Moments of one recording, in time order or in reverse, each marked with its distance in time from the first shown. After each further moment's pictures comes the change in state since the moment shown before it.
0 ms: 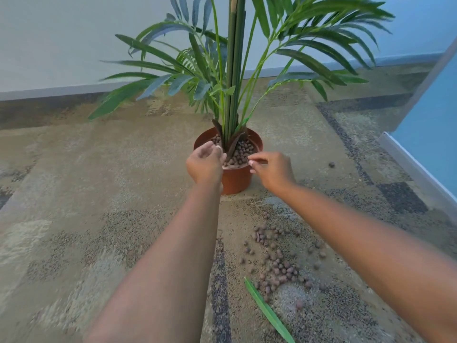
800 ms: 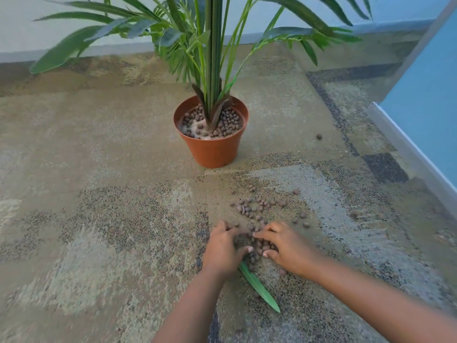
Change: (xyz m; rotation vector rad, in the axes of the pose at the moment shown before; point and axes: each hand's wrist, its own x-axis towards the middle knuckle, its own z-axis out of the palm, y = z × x) left_hand -0.108 -0.161 -0.131 1.306 -0.677 0.259; right_hand -0.198 0.089 -0.013 -0.440 -0.609 -0.036
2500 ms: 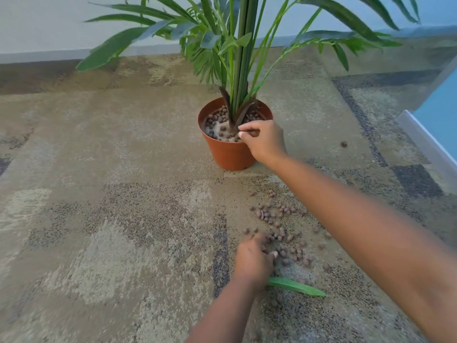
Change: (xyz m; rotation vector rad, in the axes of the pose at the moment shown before) left_hand -0.010 0.029 0.011 -0.138 0.040 -0.127; right_hand 0.186 -0.085 -0.129 0.461 0.643 0.036
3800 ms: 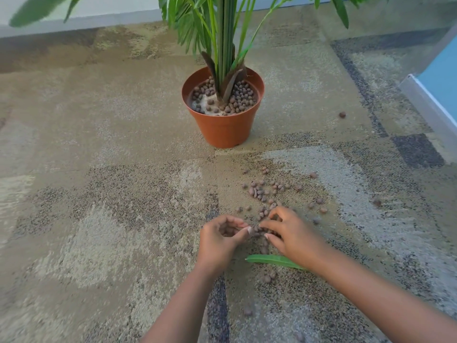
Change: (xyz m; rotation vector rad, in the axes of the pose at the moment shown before) left_hand -0.011 -0.045 -0.032 -0.613 0.007 -0.056; right_hand -0.214 0.108 -0.036 -0.471 -0.565 -0.109
